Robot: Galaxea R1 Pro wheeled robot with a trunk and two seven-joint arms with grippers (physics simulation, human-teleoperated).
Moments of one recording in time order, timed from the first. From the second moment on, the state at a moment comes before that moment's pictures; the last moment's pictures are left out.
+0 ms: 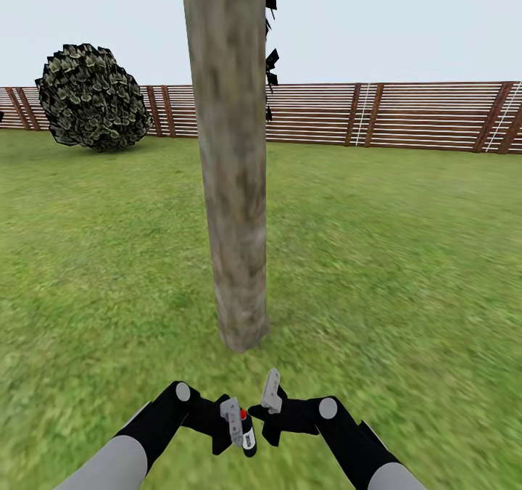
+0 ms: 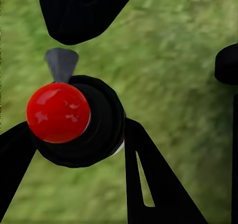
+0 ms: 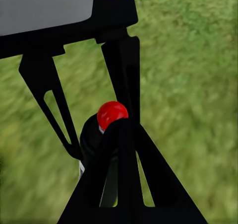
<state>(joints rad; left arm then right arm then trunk) -0.61 -0.06 -0.15 -0.51 -0.73 -0.09 -1.01 -0.51 0.10 0.26 -0.64 0.47 -0.21 0.79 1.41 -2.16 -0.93</state>
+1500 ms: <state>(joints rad) -0.60 0.09 -0.15 -0.50 -0.74 -0.09 -1.00 -0.51 0.10 0.26 -0.64 0.47 -0.21 0.79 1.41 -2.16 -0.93</state>
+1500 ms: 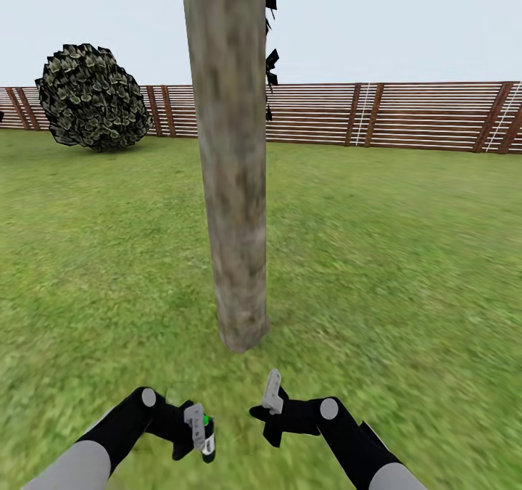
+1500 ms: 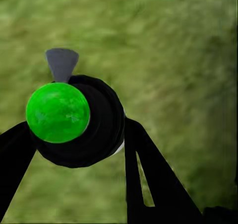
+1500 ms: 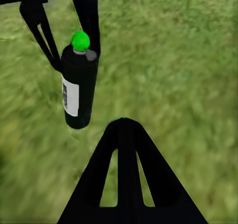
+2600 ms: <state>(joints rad) -0.59 0.22 0.15 -0.43 -0.73 -0.08 -0.75 -0.51 0.02 0.20 -0.33 0.46 -0.23 0.25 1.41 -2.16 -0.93</state>
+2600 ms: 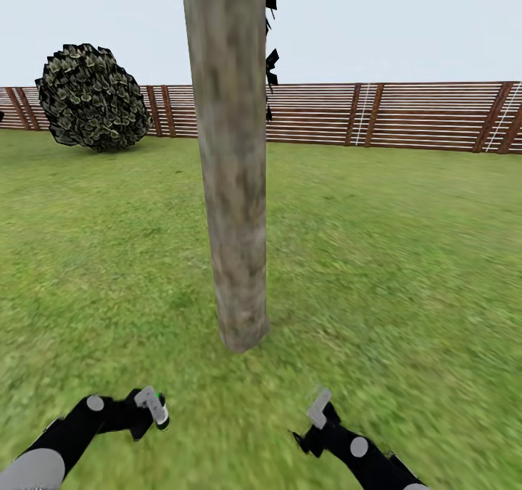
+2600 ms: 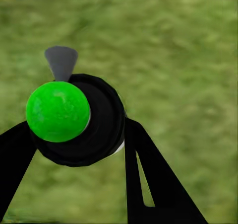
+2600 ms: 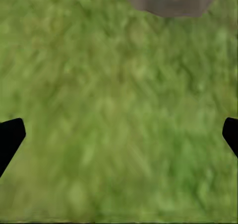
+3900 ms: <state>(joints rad) -0.64 0.02 0.43 -0.42 -0.59 0.39 -0.41 -0.46 -0.07 -0.15 -0.15 0.21 -0.48 -0.25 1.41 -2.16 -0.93</state>
